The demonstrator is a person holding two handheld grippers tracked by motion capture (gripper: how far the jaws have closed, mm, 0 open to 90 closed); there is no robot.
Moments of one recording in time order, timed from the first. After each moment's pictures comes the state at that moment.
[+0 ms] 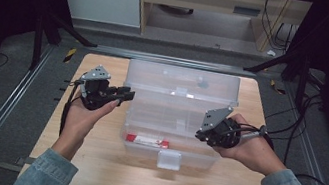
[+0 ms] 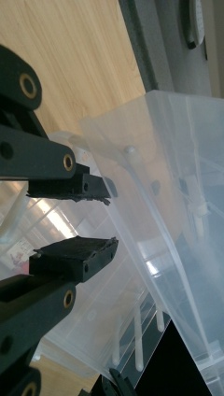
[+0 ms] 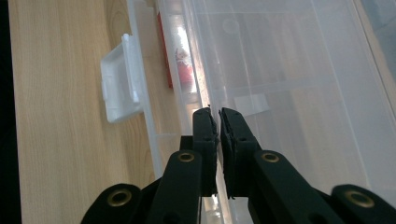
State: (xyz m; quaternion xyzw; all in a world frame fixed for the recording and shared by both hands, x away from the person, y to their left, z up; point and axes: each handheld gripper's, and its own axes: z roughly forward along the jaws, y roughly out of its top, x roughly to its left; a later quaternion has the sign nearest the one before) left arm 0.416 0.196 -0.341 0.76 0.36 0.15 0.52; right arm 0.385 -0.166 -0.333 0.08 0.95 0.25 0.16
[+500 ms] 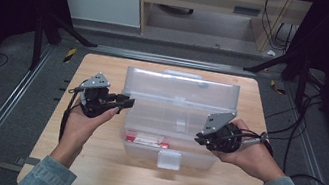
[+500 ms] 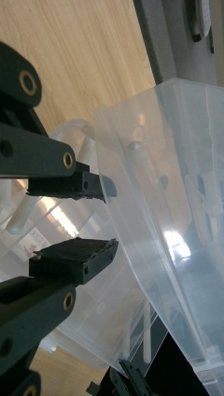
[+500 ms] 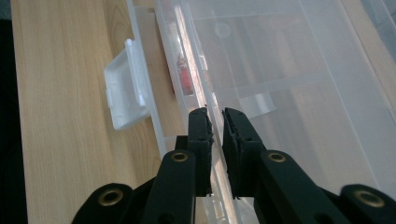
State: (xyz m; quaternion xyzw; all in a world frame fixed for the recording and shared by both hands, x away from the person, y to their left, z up) left arm 0.405 0.196 -0.351 0.76 0.36 0.14 0.52; right arm 0.379 -0.172 -0.343 0.11 0.94 0.28 0.16
